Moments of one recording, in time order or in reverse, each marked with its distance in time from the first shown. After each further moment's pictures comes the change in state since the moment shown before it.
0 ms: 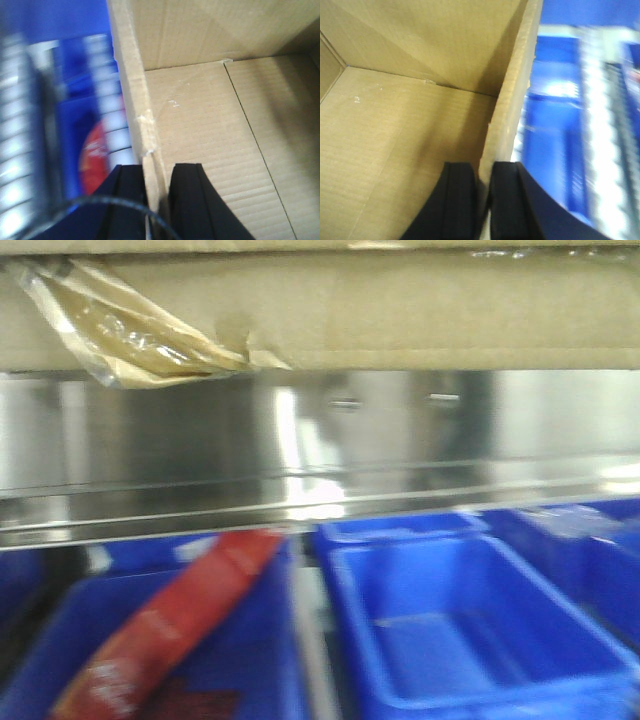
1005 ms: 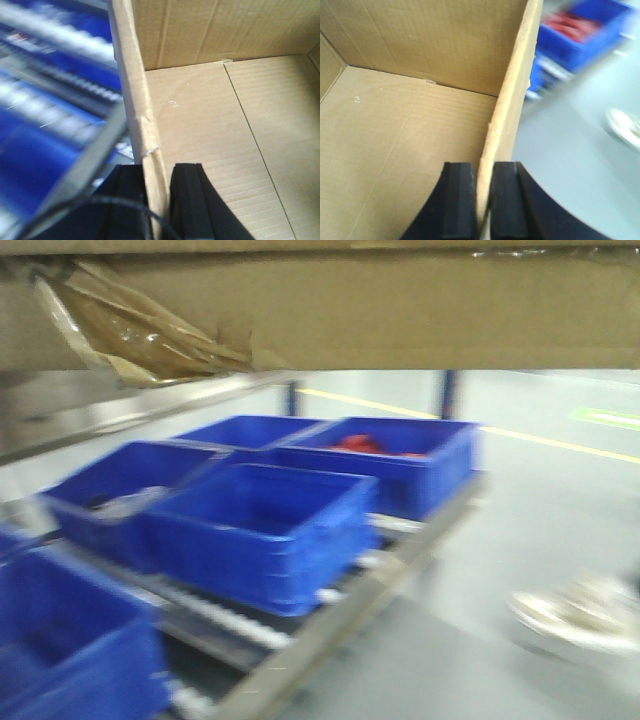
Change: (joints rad) left arm 0.000 0.002 0.000 0.000 -0.004 0.000; right arm 0.000 0.000 0.000 0.000 0.000 0.000
